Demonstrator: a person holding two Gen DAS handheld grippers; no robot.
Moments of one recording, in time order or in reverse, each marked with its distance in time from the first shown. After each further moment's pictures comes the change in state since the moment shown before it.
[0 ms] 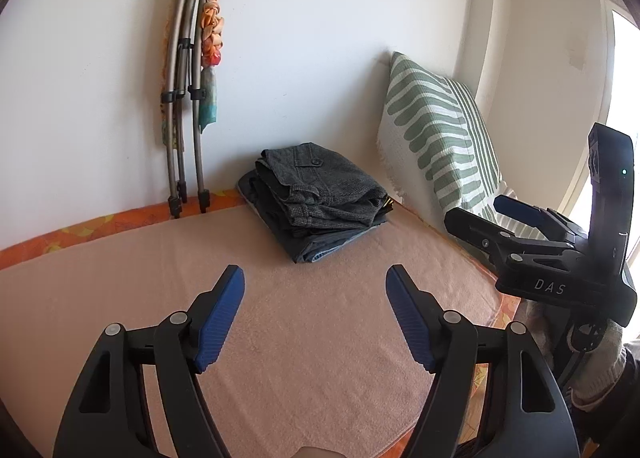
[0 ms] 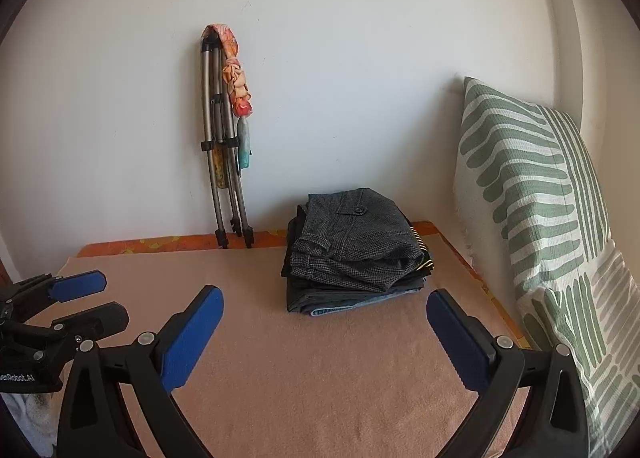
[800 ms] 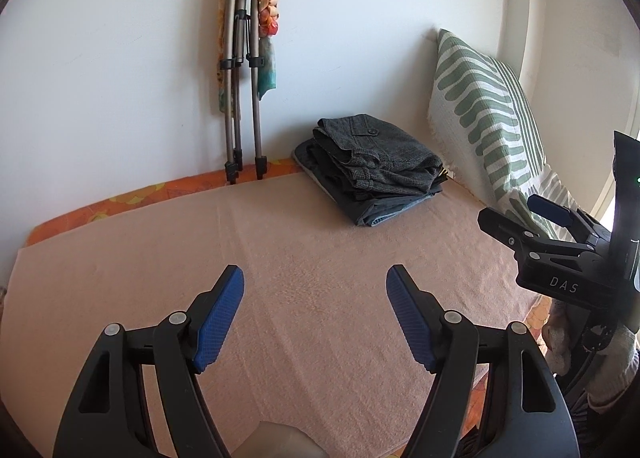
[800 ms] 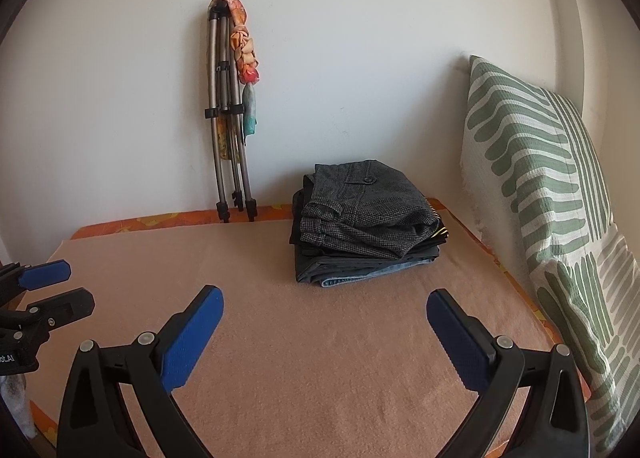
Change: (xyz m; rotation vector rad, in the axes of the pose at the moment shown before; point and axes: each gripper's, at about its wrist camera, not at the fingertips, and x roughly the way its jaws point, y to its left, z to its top) left arm -0.007 0.029 -0.030 -0.029 0.063 0.168; right arm 0.022 0.021 -0.037 0.002 0.039 -0.005
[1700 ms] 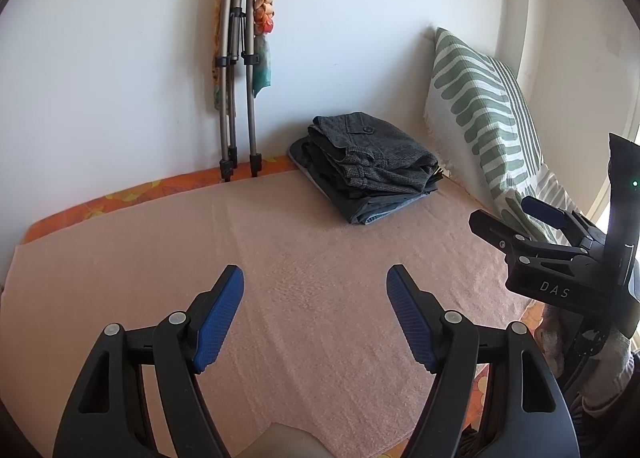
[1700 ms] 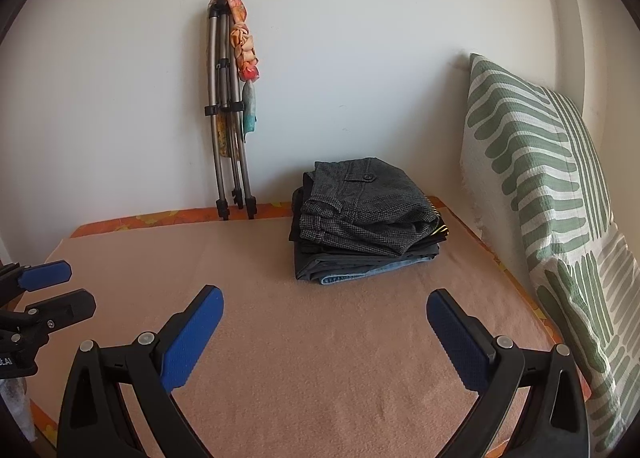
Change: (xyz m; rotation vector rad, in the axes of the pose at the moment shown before) left arm 0.001 -0.006 0.001 -0.002 0.008 -0.011; right arm 0.001 -0.001 -0.002 -0.003 0.005 0.002
